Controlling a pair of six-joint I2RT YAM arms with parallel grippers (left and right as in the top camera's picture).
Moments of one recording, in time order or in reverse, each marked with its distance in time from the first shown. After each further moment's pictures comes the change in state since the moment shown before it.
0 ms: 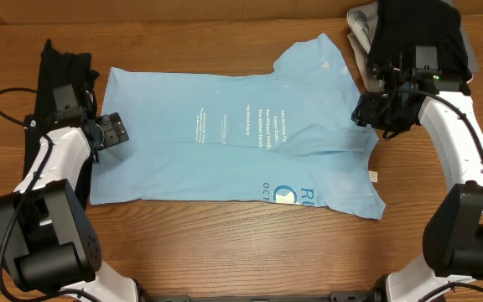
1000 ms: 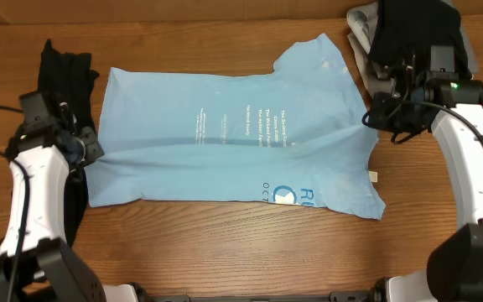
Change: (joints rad) left arm 0.078 -0.238 -0.004 -0.282 0.062 -0.023; right arm 0.000 -0.140 0.000 -0.063 0.013 0.024
